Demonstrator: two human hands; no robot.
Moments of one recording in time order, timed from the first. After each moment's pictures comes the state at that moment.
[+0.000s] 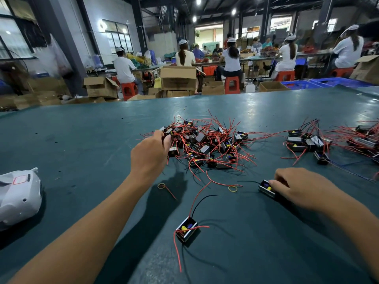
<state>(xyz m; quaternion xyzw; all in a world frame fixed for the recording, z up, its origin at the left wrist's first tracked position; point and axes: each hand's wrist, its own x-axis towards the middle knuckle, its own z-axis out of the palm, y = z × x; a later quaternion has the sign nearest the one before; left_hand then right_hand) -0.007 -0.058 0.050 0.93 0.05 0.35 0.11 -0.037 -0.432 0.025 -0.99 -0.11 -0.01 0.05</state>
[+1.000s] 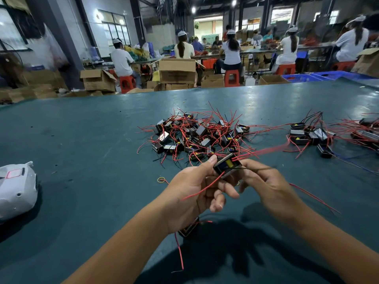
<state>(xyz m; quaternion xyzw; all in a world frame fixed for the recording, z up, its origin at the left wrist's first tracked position) -0.115 -0.151 0.058 0.57 -0.09 -0.20 0.79 -0.088 -0.338 0.027 -0.73 -0.30 -0.04 0.61</state>
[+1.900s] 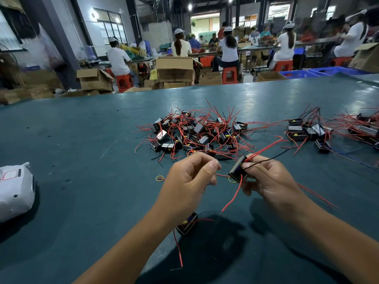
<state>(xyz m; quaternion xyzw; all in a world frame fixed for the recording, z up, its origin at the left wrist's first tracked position) -0.124 -0.145 0.050 0.77 -0.18 0.11 0.60 -0.088 -0.333 0.034 -0.63 -0.15 0.01 0.76</state>
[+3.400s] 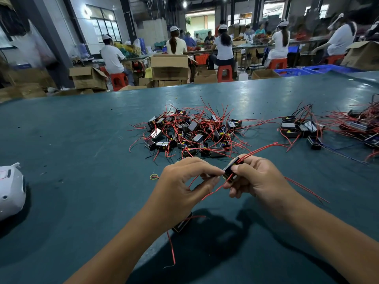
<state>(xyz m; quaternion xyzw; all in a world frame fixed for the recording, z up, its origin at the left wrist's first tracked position) -0.124 -0.139 0.046 0.81 -0.32 0.24 0.43 -0.087 -0.336 0.028 -0.65 -0.13 0.08 0.74</state>
